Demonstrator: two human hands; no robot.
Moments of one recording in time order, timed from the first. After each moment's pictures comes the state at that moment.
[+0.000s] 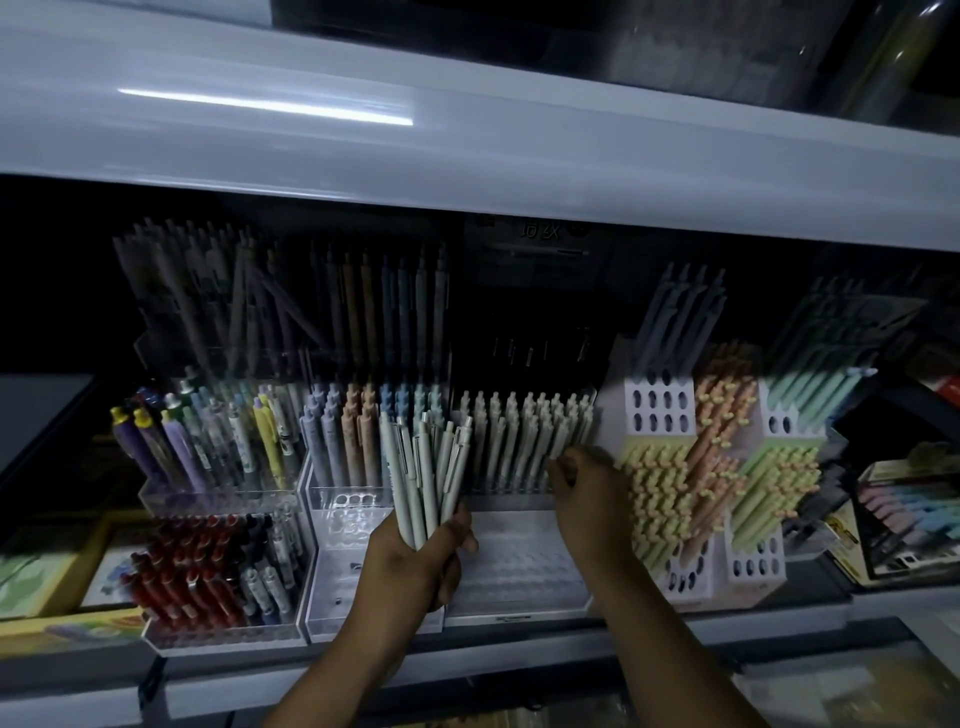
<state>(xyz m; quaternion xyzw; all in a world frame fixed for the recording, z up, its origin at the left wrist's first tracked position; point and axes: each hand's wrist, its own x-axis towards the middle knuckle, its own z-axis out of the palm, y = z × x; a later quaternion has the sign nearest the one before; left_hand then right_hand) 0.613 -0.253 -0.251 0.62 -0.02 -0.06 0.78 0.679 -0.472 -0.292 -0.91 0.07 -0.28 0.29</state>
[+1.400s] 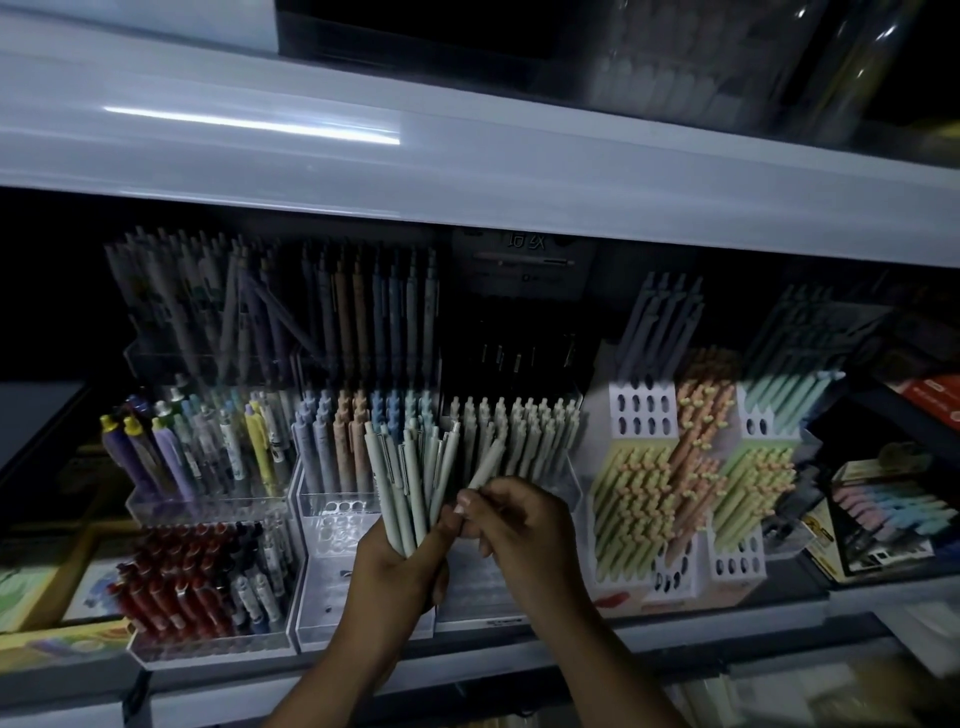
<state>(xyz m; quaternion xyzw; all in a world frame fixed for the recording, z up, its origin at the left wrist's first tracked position) 0.612 -0.252 -0.254 0.65 -0.03 -0.01 0.76 0.615 -0.391 -0.236 -0.79 0.02 -0.12 0.60</state>
